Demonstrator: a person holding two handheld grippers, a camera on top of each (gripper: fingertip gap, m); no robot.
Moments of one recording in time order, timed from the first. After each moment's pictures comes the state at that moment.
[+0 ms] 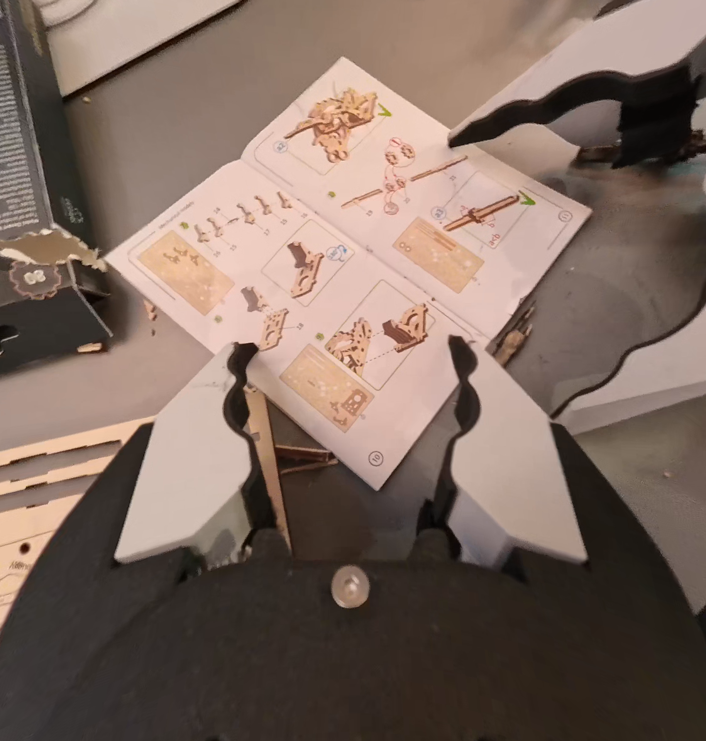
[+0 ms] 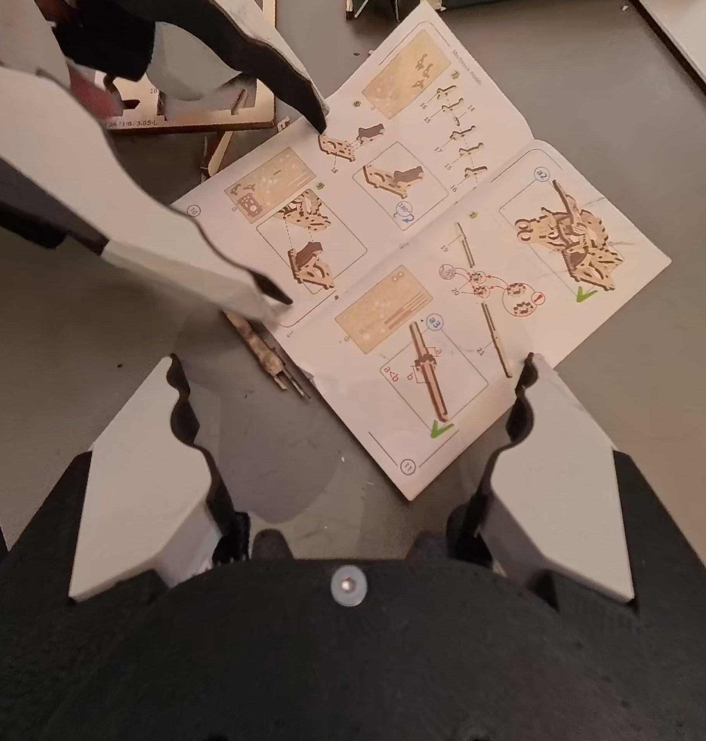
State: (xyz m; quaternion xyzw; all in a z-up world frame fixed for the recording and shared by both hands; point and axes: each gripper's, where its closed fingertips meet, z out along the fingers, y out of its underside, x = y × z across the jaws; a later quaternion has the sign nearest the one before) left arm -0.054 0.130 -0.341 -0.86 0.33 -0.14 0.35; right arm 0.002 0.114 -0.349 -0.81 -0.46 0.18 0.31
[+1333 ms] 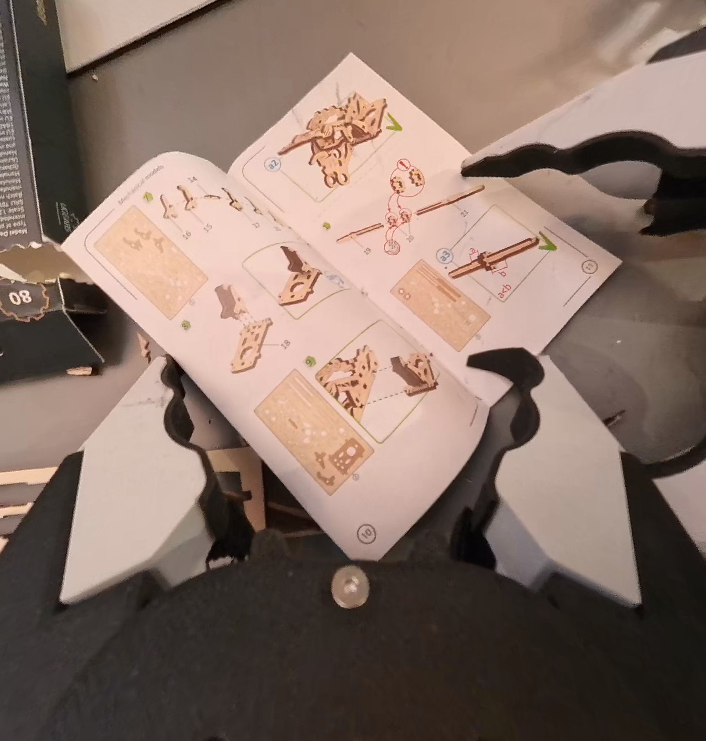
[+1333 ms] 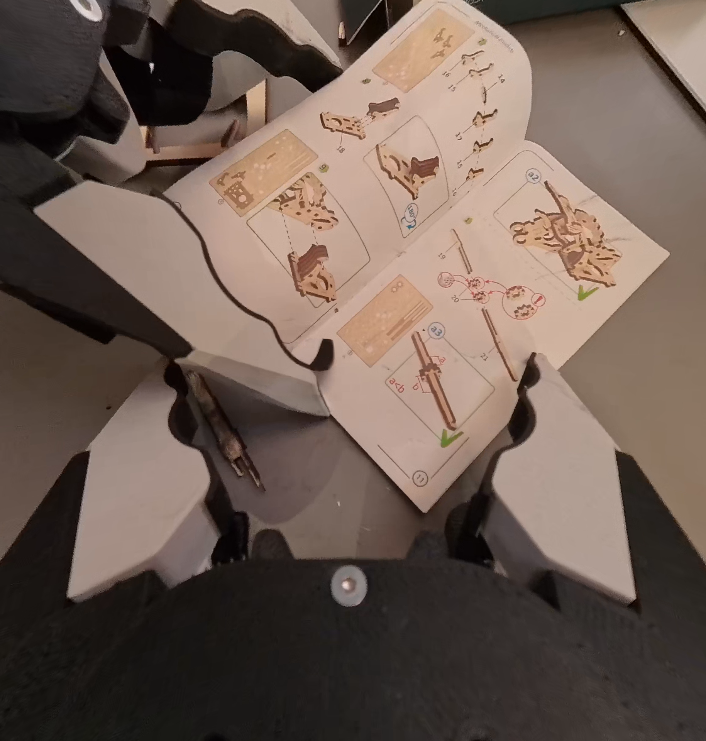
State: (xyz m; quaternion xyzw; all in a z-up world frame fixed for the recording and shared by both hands) left arm -0.043 0.154 -0.352 -0.89 0.28 -0.11 0.33; right arm -0.016 0.125 -0.348 -0.82 -0.45 0.18 0.31
